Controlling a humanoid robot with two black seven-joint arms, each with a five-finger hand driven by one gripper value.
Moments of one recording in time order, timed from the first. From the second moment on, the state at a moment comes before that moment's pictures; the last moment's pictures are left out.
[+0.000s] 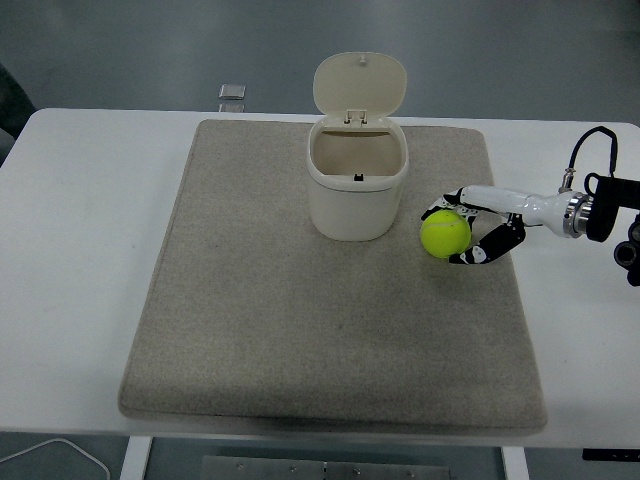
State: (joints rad) left arm 0.06 0.00 -0.04 -0.13 0.00 -0.07 -0.15; right arm 0.99 -0.58 0.21 1.04 -1.33 0.21 0.34
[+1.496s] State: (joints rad) left arm 0.06 0.00 -0.04 -0.13 0.00 -0.07 -0.15; right arm 1.25 -0.54 0.23 1.10 -1.22 0.22 0.43
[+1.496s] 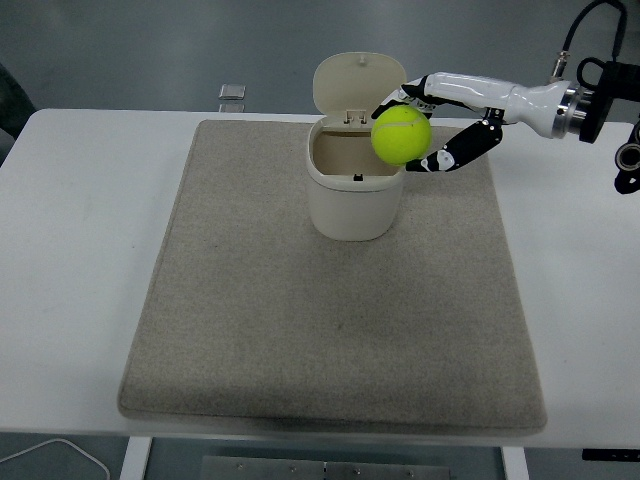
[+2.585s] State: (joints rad) left arm 0.06 0.00 -0.04 -0.13 0.00 -0.07 -0.15; right arm 1.25 -0.41 0.23 0.99 -1.21 0.21 0.36
